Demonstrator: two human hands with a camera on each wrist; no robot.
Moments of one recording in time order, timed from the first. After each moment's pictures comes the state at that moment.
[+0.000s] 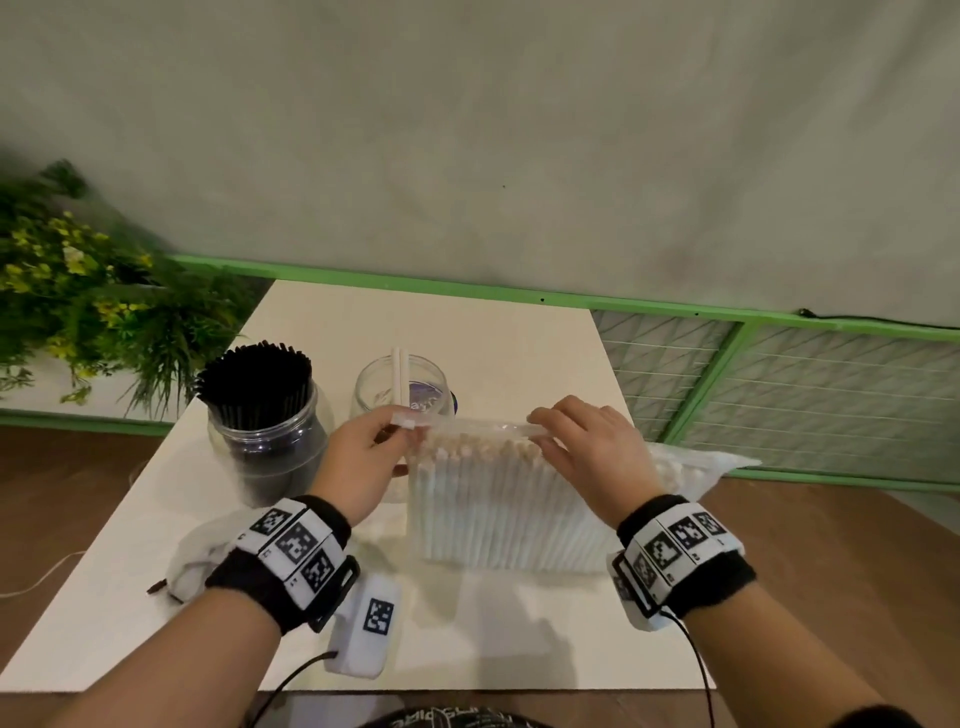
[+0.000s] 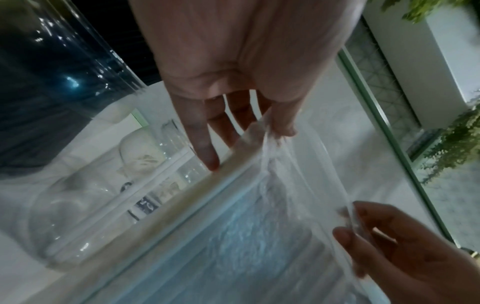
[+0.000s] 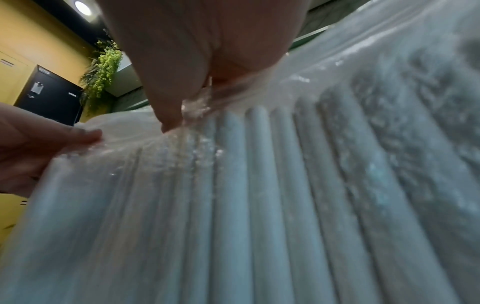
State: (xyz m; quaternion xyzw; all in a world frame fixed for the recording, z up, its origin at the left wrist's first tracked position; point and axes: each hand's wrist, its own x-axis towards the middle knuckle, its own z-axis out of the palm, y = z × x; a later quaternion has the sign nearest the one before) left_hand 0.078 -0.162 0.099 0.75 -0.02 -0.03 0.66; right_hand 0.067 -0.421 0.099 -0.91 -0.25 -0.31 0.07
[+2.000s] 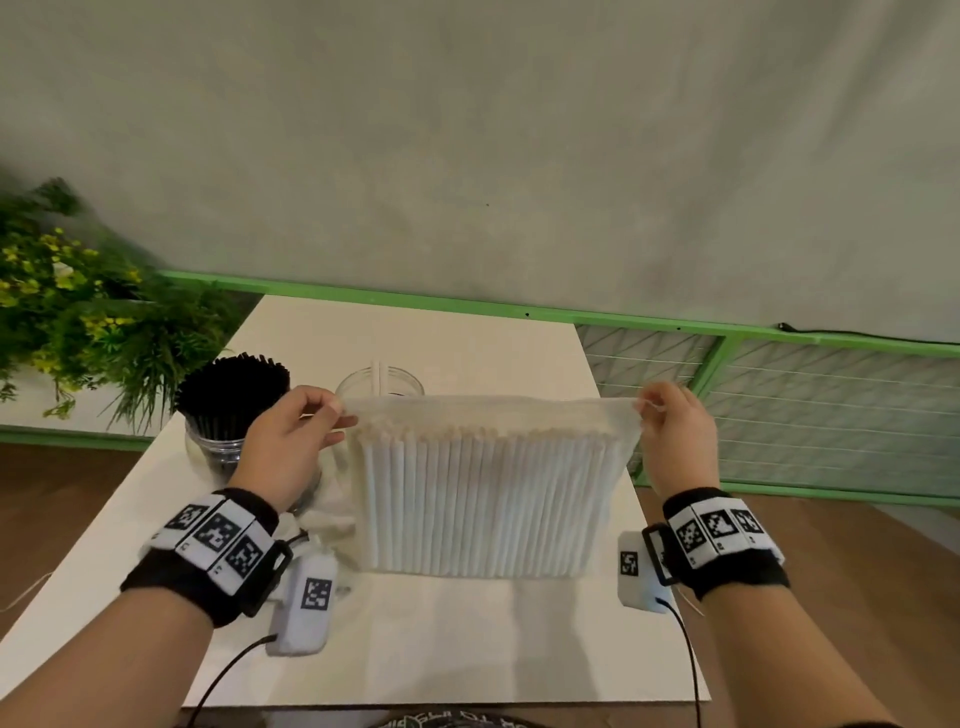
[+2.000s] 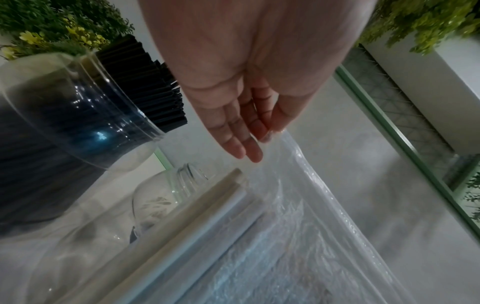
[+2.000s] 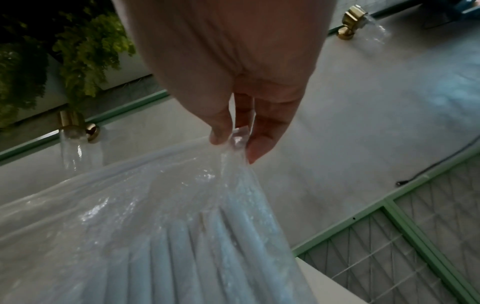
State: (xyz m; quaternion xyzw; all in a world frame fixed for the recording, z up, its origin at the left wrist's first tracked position) left_hand 0.097 -0.129 0.102 0.74 0.02 0.07 0.67; right_hand 0.072 -0.509 0.108 -0.91 0.08 -0.31 0.28
